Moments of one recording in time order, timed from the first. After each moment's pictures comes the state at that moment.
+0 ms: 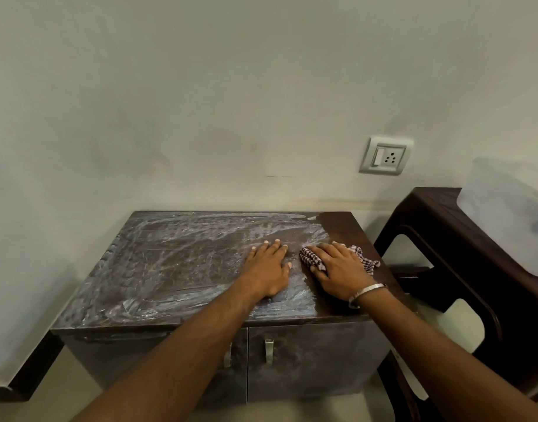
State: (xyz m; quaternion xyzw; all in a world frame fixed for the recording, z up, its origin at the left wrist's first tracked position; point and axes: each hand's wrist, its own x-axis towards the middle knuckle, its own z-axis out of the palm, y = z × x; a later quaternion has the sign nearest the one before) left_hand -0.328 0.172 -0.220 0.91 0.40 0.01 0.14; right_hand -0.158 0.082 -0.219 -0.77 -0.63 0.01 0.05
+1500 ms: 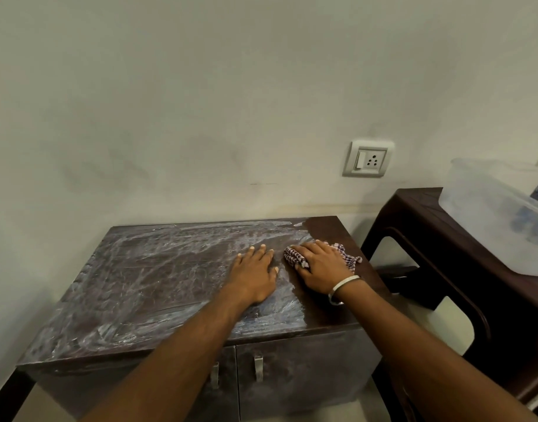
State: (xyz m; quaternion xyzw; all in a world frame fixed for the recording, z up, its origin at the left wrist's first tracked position) left_hand -0.318 0.186 -0.219 0.91 0.40 0.01 0.13; right_hand -0.149 0.112 -0.218 -0.78 -0.62 0.01 0.07
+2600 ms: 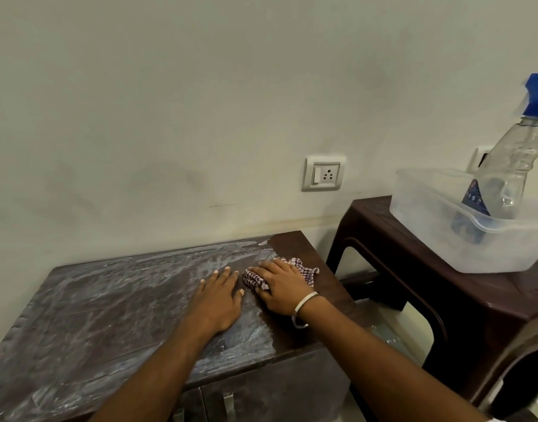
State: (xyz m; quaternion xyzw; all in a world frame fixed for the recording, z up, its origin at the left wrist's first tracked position) left_hand -0.313 0.198 -0.228 0.91 0.39 0.02 0.12; right_hand -0.155 0.116 -0.221 -0.76 -0.65 0.00 0.10
